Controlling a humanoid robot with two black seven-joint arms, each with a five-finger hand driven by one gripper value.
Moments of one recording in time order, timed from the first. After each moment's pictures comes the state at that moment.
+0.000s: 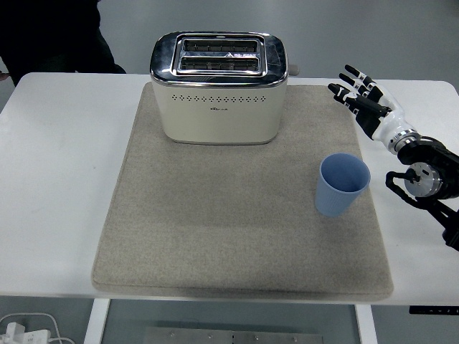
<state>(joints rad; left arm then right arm) -0.17 0.00 -0.09 -0.17 -0.05 -0.11 0.17 0.85 -0.34 0.48 0.82 -0.06 0.01 0.29</state>
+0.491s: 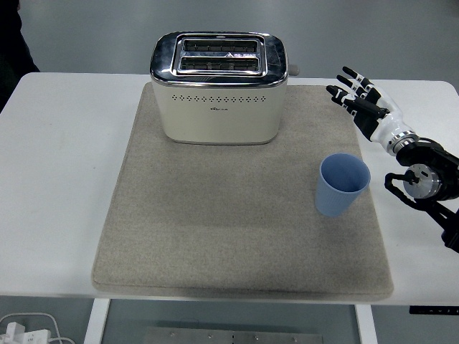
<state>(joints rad) -0.17 0.00 -0.09 -0.17 -0.05 -0.11 0.17 0.84 -0.35 0.48 0.82 -0.06 0.03 0.29</state>
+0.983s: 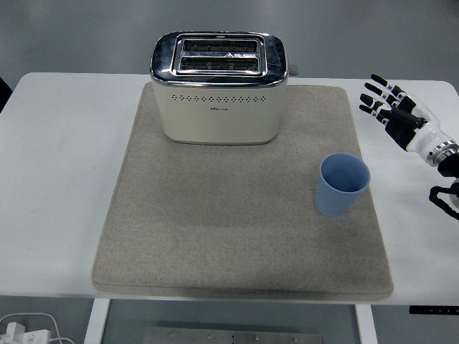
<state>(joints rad) -0.17 0.00 -0.10 -0.17 -0.05 -0.11 0.17 0.76 -0.53 0.48 0.83 -0.06 0.24 0.30</state>
